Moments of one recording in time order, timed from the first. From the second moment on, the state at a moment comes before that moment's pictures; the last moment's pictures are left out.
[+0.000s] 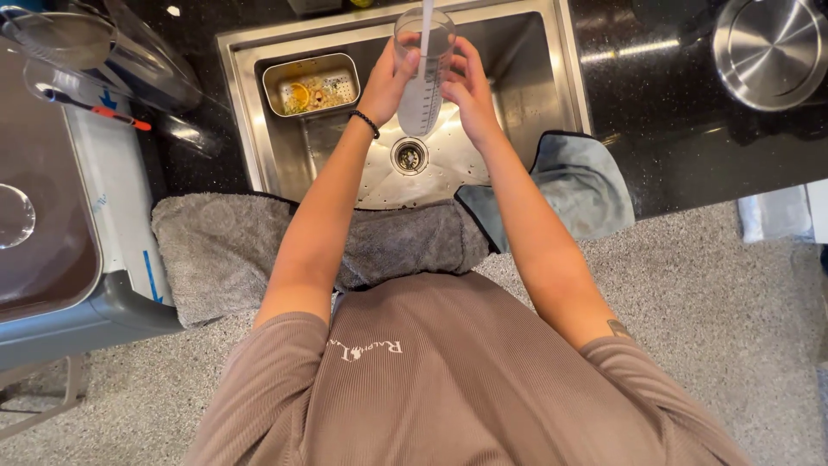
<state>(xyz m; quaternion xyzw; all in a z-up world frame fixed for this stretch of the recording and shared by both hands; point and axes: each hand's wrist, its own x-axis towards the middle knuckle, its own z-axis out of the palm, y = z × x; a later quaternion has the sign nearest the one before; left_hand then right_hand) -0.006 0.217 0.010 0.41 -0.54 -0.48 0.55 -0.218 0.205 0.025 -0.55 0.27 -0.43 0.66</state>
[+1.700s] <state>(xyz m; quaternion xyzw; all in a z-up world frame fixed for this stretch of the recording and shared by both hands) 0.035 0.333 0.077 0.36 -0.52 -0.53 0.57 -0.196 0.274 0.062 -0.70 0.31 -0.37 0.53</state>
